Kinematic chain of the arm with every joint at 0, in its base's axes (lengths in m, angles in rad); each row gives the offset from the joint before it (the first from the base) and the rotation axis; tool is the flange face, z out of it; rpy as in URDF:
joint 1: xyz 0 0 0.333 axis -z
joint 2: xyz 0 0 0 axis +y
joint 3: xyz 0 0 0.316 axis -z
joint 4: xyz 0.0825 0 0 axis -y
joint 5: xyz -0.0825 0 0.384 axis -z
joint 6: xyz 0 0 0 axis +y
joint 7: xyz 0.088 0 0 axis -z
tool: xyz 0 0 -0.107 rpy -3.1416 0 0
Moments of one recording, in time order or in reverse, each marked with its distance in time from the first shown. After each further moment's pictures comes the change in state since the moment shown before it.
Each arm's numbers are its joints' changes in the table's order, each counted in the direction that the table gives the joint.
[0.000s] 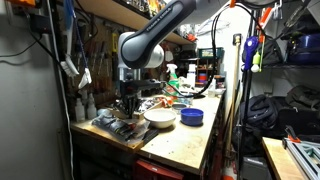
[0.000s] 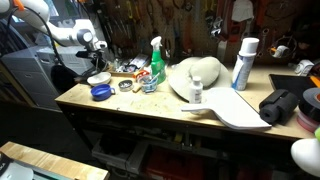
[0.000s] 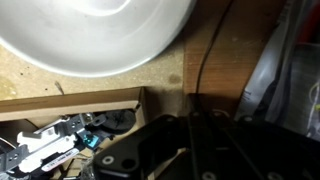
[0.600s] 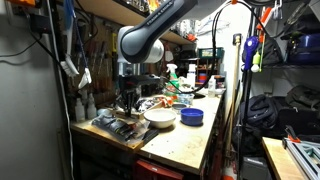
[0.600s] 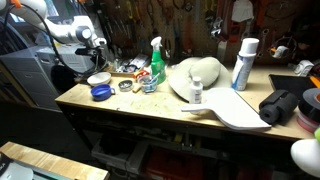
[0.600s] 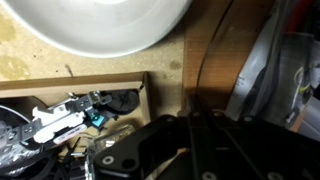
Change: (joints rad) arm -0.006 -0.028 0.007 0.008 0.011 0.012 -0.019
